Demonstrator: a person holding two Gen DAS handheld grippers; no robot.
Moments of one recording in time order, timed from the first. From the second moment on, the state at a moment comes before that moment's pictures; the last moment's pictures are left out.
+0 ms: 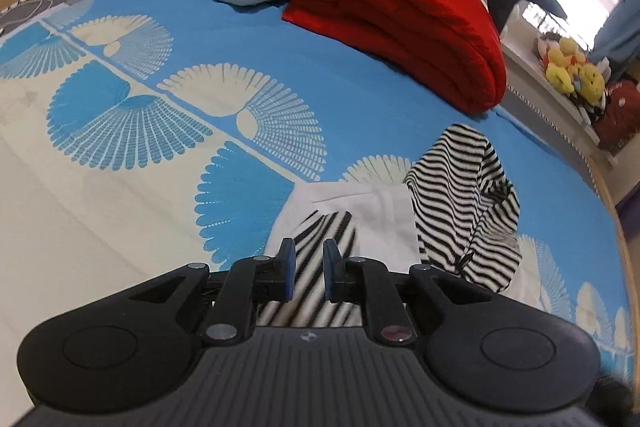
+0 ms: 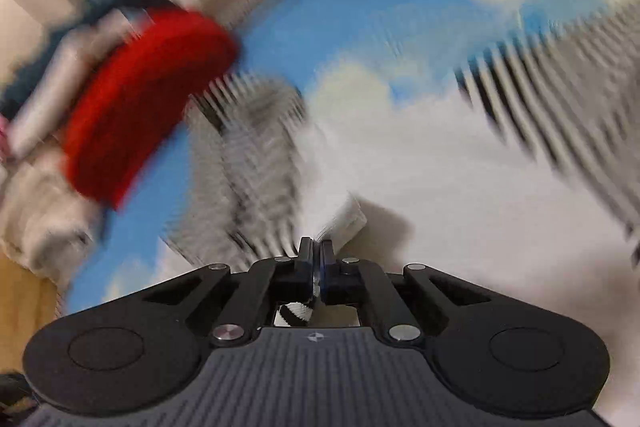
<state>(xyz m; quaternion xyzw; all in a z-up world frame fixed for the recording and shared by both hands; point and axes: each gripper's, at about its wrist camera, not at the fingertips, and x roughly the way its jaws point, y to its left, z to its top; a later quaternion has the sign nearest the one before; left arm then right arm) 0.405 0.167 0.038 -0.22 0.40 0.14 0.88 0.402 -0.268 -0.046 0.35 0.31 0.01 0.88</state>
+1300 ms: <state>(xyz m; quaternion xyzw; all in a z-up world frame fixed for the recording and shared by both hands) 0.404 0.087 -0.035 -0.11 0.54 0.03 0.84 0.403 -0.343 -0.081 0.38 0.45 -0.12 0.80</state>
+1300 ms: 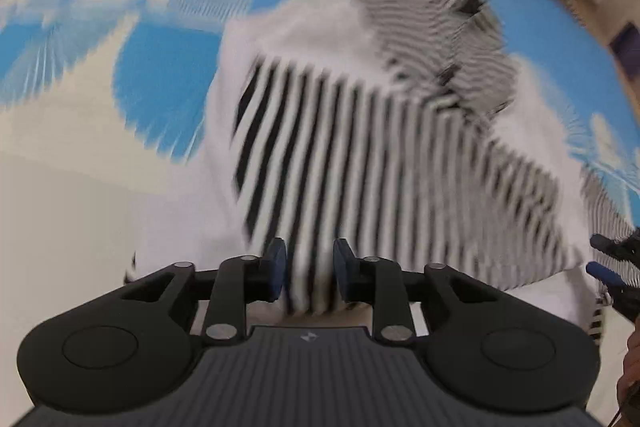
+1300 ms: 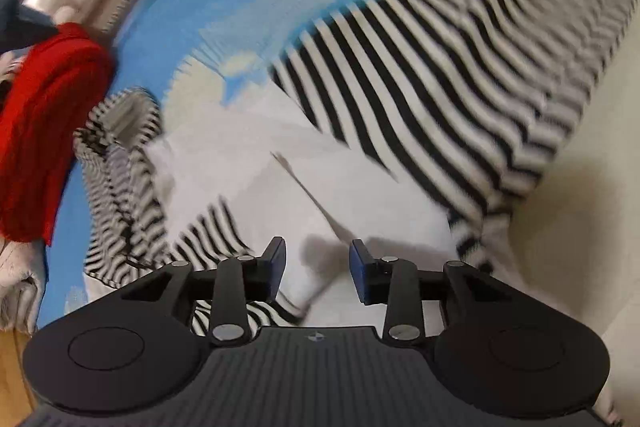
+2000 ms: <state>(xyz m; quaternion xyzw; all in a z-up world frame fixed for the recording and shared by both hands) 0.397 -0.026 -0.005 -0.03 0.49 -0.04 0.87 0.349 -0.489 -0.069 0.35 0.41 -0.24 0.81</state>
